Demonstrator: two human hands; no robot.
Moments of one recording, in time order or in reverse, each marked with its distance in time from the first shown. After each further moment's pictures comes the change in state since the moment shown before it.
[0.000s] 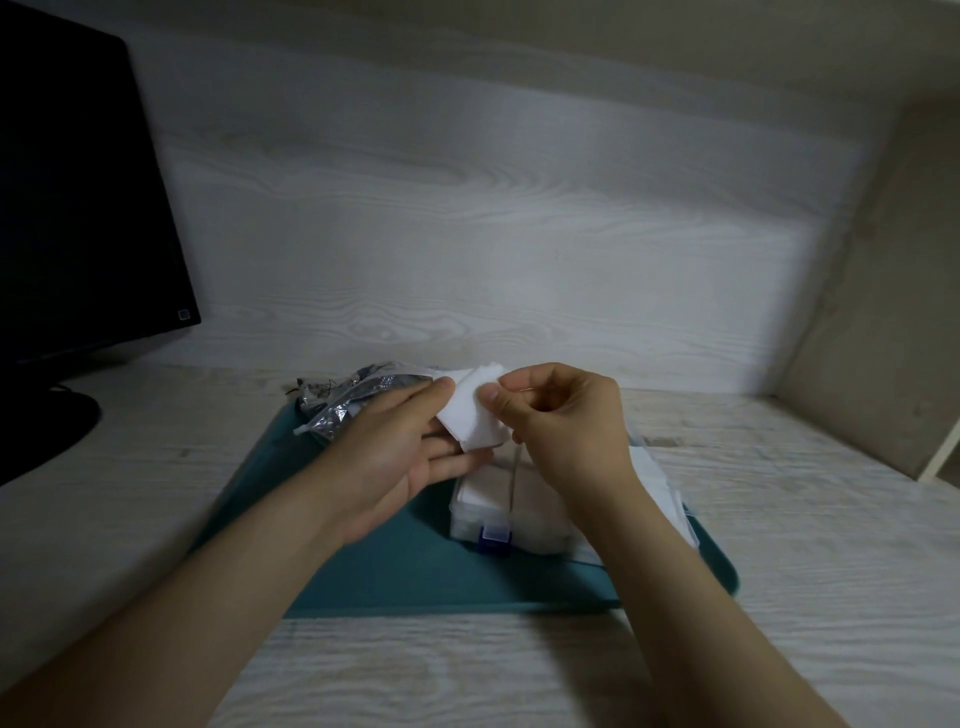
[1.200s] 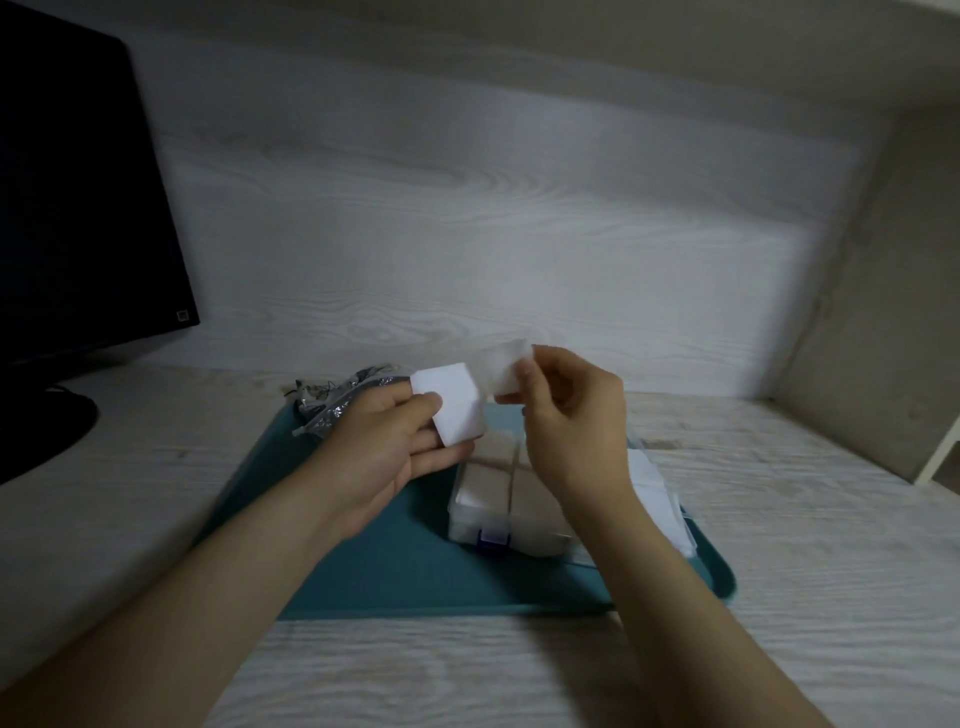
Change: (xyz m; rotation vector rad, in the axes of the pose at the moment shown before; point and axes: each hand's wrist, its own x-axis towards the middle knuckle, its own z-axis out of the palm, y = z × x) left_hand 0.004 -0.001 -0.006 0.102 0.120 0.079; right_hand 0.003 0.003 0.006 -0.157 0.133 -0.271
